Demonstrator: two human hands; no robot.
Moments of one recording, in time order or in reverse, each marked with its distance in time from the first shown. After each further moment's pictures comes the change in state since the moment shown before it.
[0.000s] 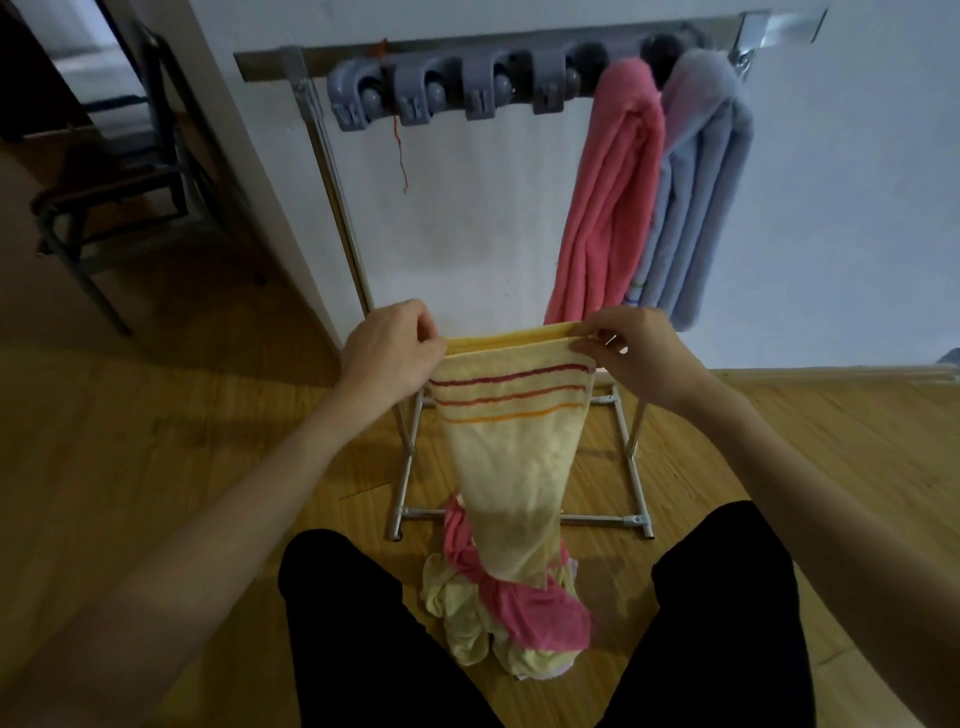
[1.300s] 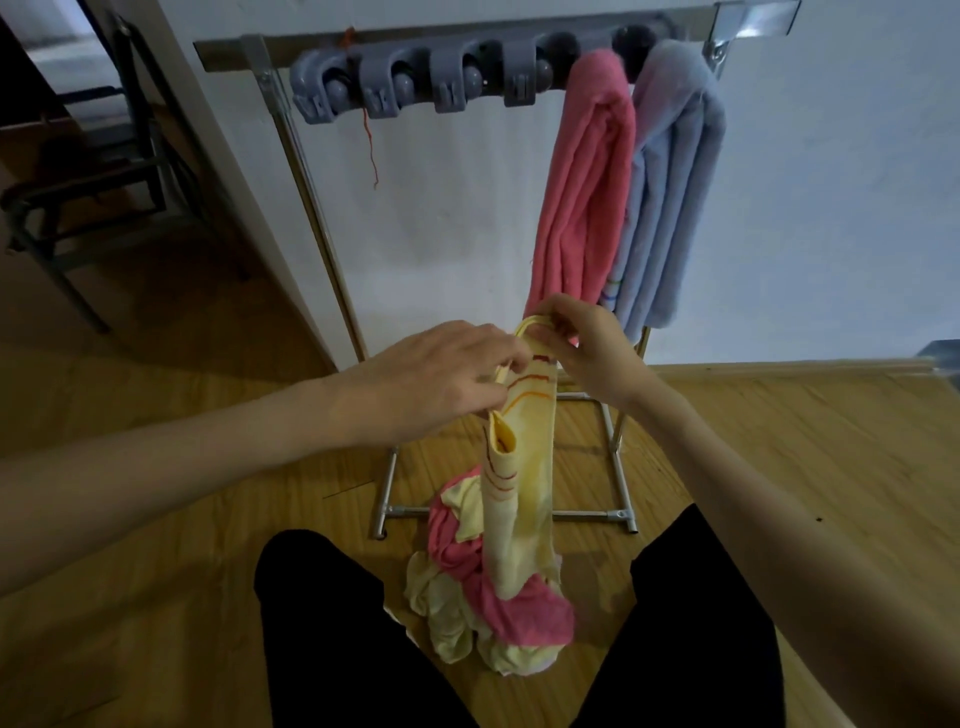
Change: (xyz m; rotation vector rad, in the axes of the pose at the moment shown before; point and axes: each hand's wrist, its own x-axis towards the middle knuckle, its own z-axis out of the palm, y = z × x) left_hand -0.016 0.048 -0.010 0.280 -0.212 1.065; right_hand 0.010 0.003 0.018 0.147 0.035 0.065
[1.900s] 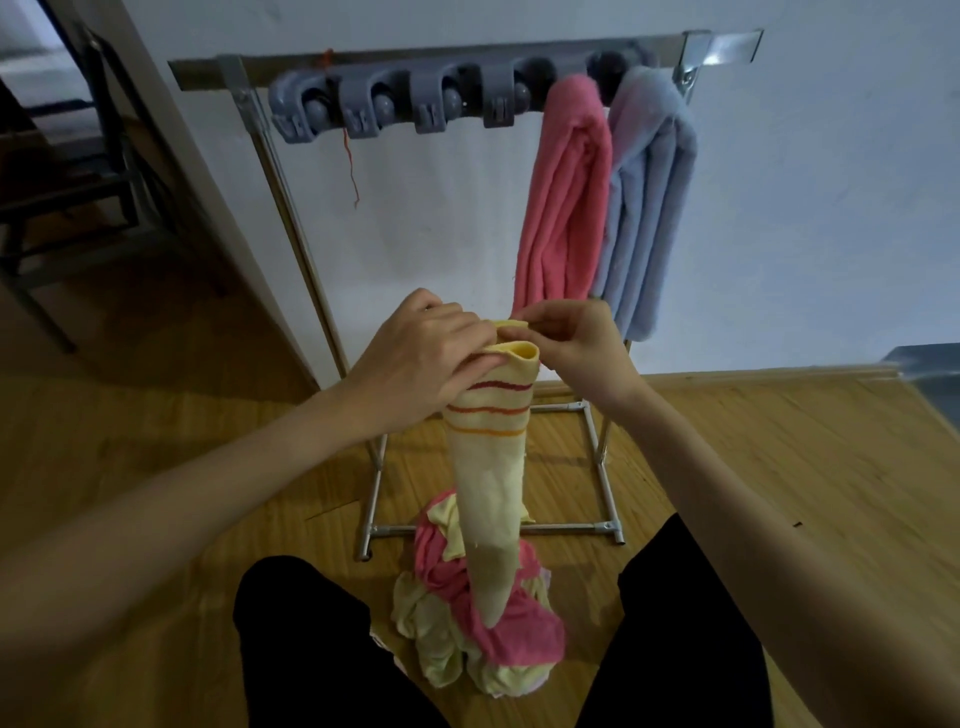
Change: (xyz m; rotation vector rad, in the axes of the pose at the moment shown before) left_hand 0.020 -0.019 0.015 -0.020 0.292 -0.282; right_hand 0.003 -0.027 -0.011 0.499 0.126 0.184
